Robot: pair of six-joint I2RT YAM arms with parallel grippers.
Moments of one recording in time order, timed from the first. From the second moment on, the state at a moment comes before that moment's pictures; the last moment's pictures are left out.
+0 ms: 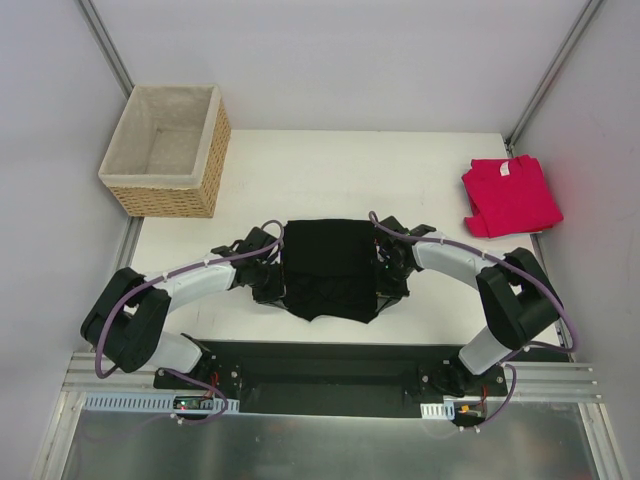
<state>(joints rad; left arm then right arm) -0.57 1.40 0.65 -0.44 0.31 -0.65 0.61 1.60 0.91 -0.79 -0.25 0.58</state>
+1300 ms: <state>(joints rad) -0.62 1.28 0.75 -0.56 0.33 -0.67 0.57 1.54 1.11 -0.99 -0.23 0.47</state>
